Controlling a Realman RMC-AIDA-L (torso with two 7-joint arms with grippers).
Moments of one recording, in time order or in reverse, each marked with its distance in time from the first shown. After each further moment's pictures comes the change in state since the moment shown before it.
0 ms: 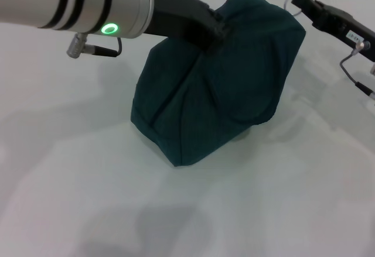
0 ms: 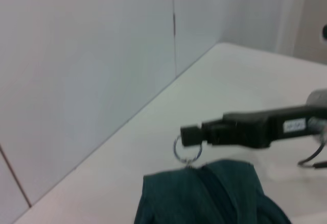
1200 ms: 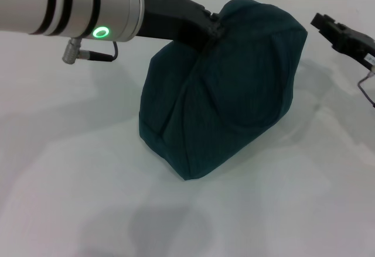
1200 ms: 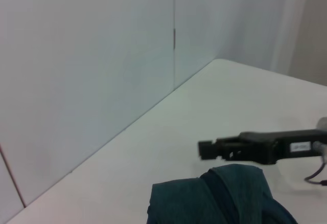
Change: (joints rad) left arm 0.038 -0.002 -0.028 -0.020 -0.061 -0.023 0.028; right arm -0.082 0.000 -0.041 0.003 0.076 0.052 -0.065
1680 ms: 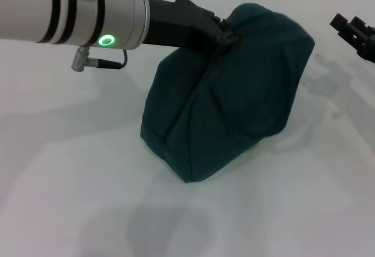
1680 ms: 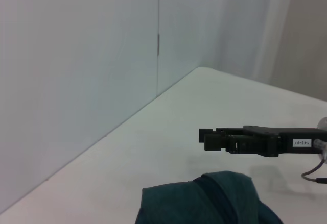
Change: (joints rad) left arm 0.014 -0.001 0.001 -0.053 -0.094 -0.030 0.062; right arm -0.096 -0.002 0.000 -0.054 0.043 -0.054 -0.050
